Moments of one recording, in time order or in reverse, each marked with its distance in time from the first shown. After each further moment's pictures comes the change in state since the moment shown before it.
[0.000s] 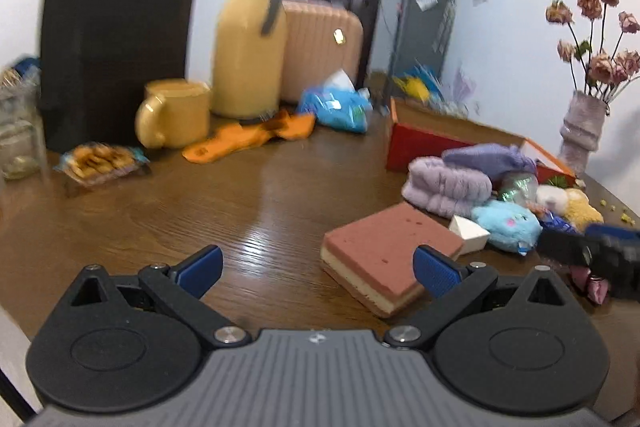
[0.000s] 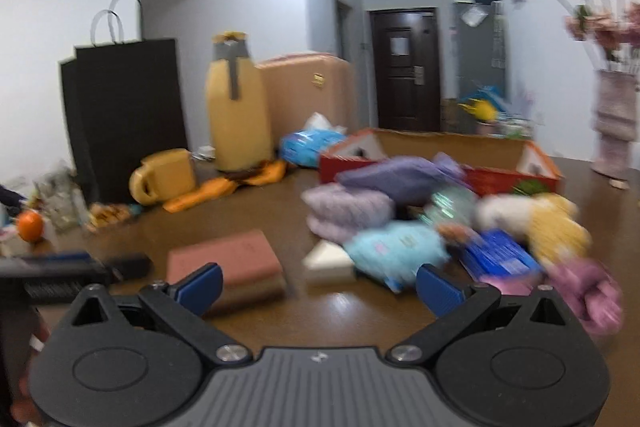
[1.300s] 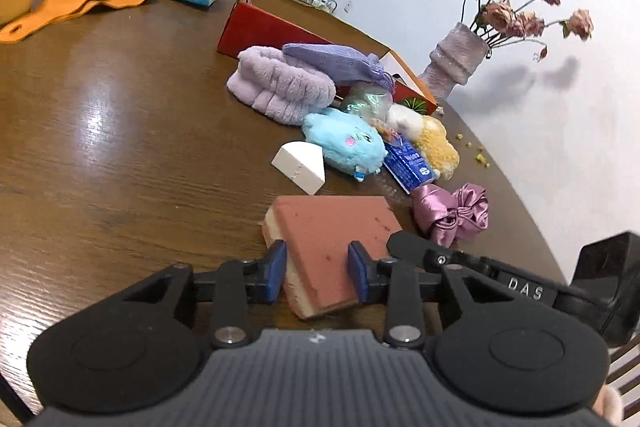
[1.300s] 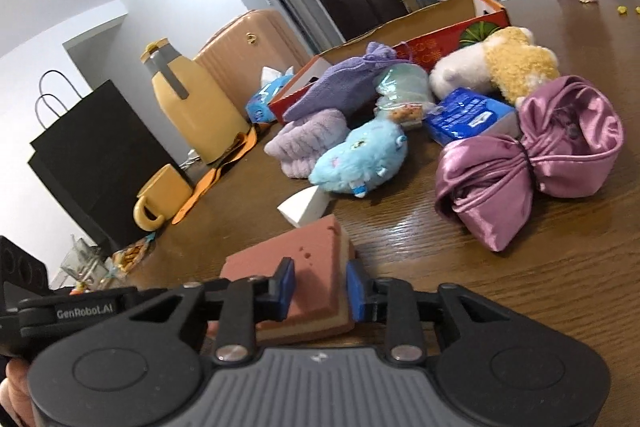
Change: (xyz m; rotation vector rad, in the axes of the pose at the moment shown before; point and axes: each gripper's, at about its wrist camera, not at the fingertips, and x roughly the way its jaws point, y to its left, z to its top) left arm 0.040 -0.036 0.008 -0.071 0.374 -0.488; right arm -0.010 -0.065 -0.044 0.463 0.165 0.039
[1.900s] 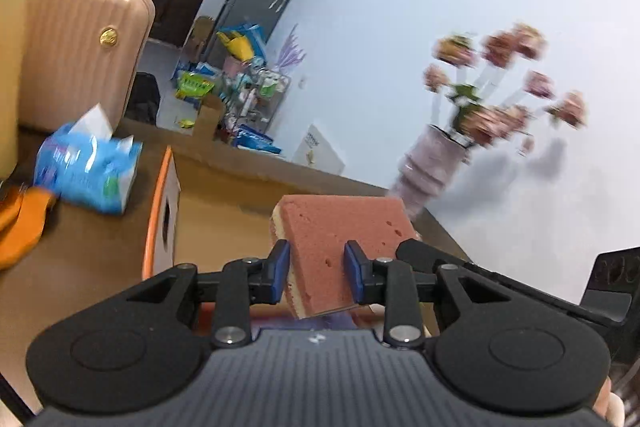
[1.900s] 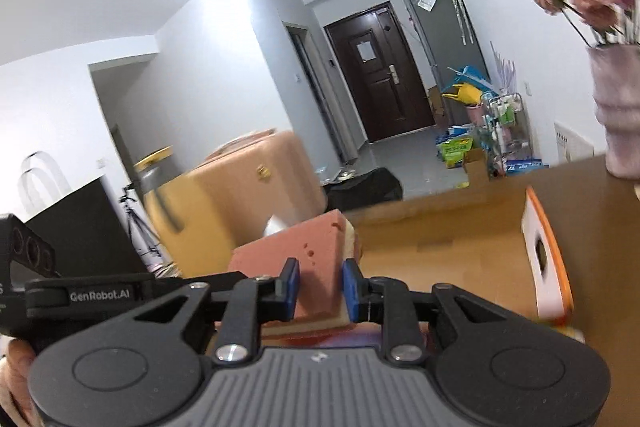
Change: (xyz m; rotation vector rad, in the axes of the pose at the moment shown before) left arm 0.080 -0.024 0.252 0.088 -0.170 -0.093; right arm 0.072 0.021 0.235 -0.167 -0.222 -0.030
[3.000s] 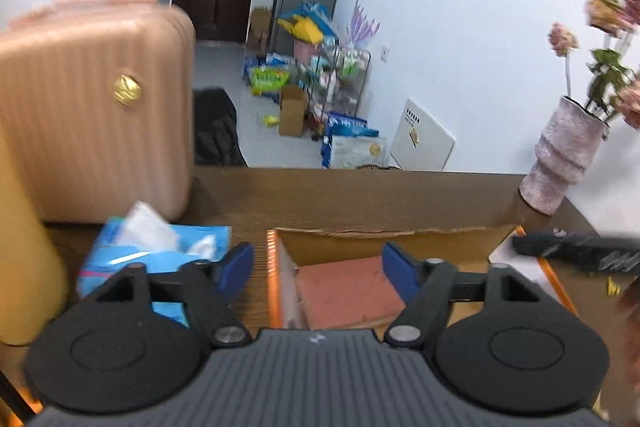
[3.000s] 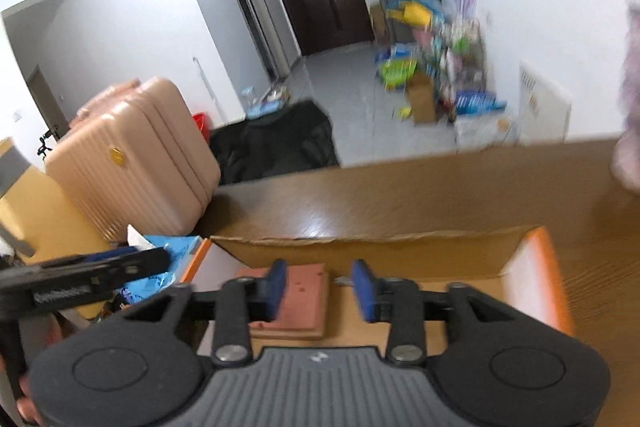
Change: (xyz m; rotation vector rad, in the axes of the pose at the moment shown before) left arm 0.103 0.054 0.076 0.212 0.073 0.317; right arm 0.123 -0.061 0.079 -0.036 0.215 -0.221
